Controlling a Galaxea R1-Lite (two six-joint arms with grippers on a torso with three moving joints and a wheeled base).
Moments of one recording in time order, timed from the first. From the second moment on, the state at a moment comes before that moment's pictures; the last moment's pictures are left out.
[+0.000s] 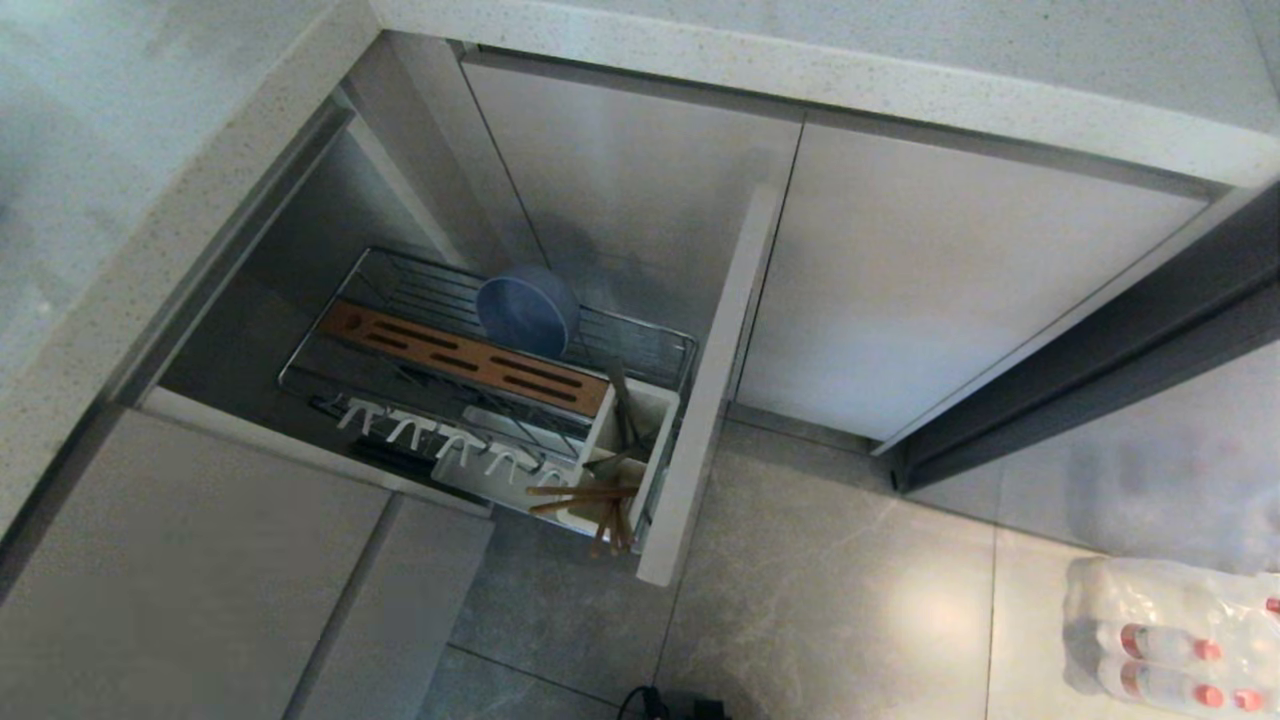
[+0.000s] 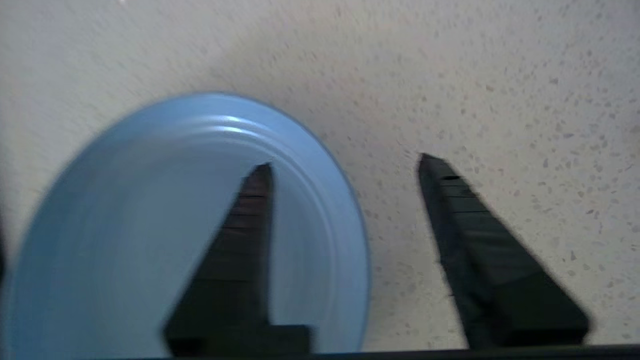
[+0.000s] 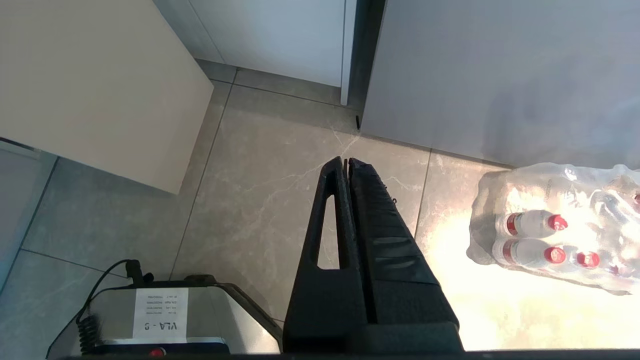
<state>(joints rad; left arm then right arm) 0.22 1.47 -1.86 0.48 0.48 -0.31 0.00 0.00 0.00 0.00 -0.01 0.04</state>
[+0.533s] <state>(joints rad) 0.22 1.48 -1.84 0.53 0.48 -0.39 0.00 0.00 0.00 0.00 -0.01 0.04</state>
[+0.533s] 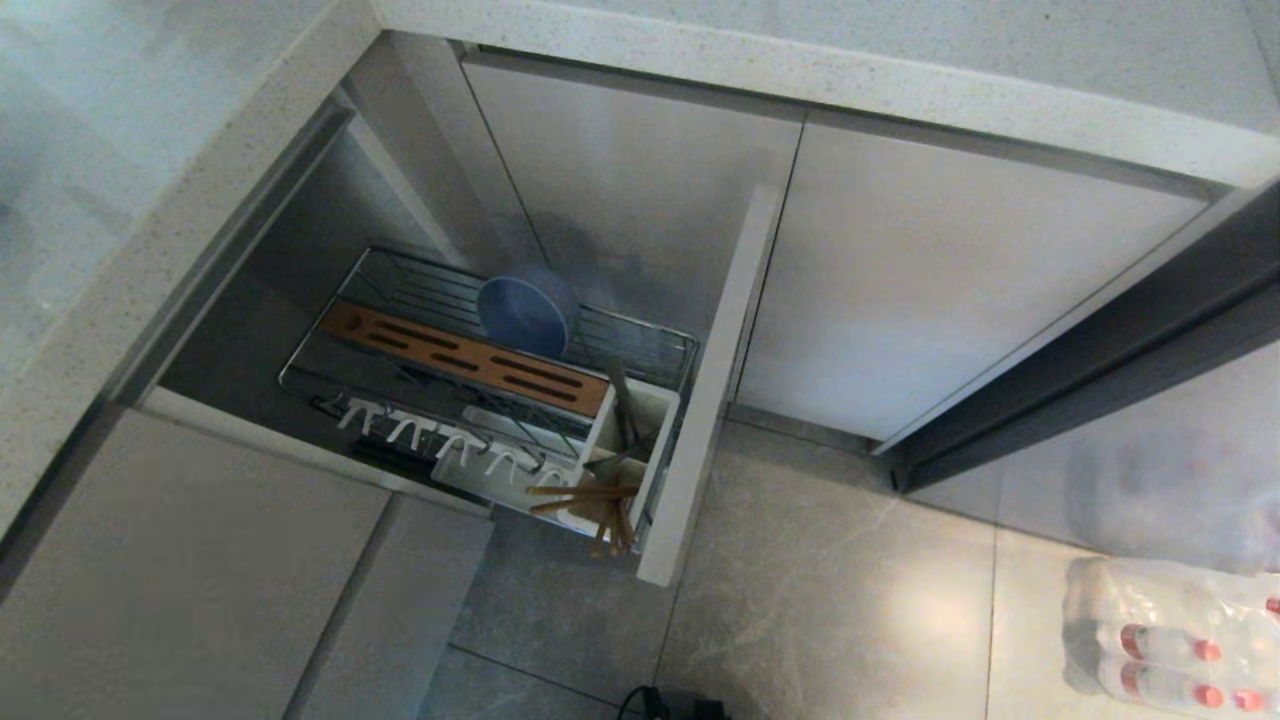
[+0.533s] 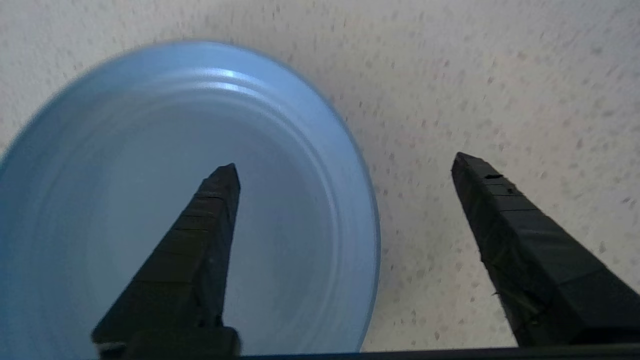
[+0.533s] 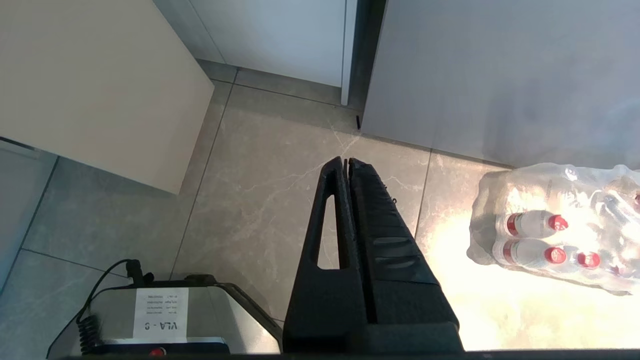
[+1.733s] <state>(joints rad) 0.27 1.54 -1.83 0.53 0.48 -0.39 0.00 0.00 0.00 0.00 -0.01 0.04</state>
